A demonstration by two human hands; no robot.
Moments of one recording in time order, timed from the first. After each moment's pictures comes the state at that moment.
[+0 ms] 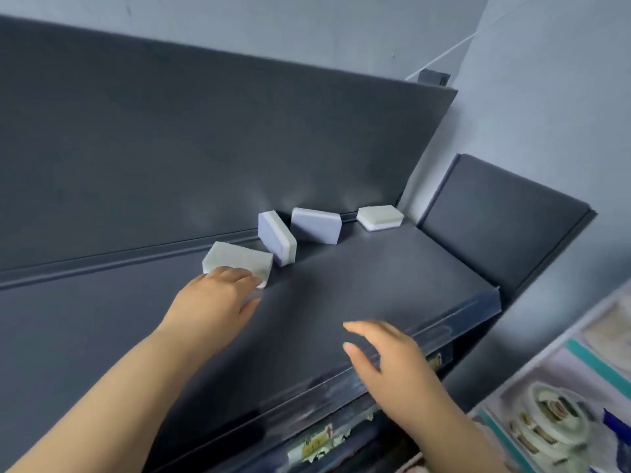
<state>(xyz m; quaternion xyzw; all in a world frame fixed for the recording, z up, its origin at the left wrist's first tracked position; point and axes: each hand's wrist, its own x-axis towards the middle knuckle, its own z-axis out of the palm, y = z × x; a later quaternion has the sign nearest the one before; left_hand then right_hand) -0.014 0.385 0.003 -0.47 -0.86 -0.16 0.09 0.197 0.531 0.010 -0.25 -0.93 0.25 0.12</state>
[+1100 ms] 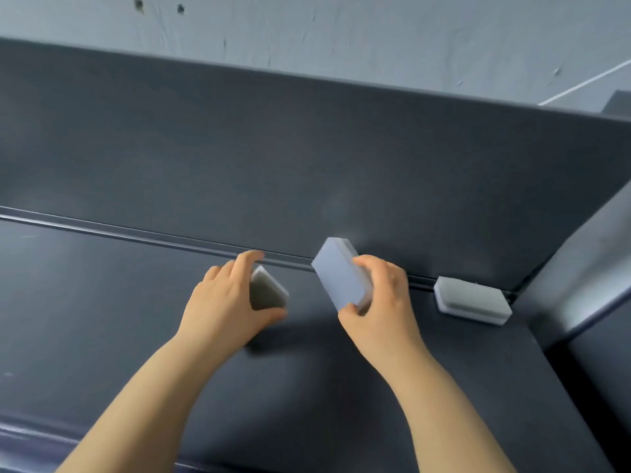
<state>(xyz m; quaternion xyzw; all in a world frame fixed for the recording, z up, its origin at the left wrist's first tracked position) 0.015 0.498 0.020 -0.07 -0.96 -0.23 0.14 0.050 0.699 0.026 0.02 -0.90 0.41 0.17</state>
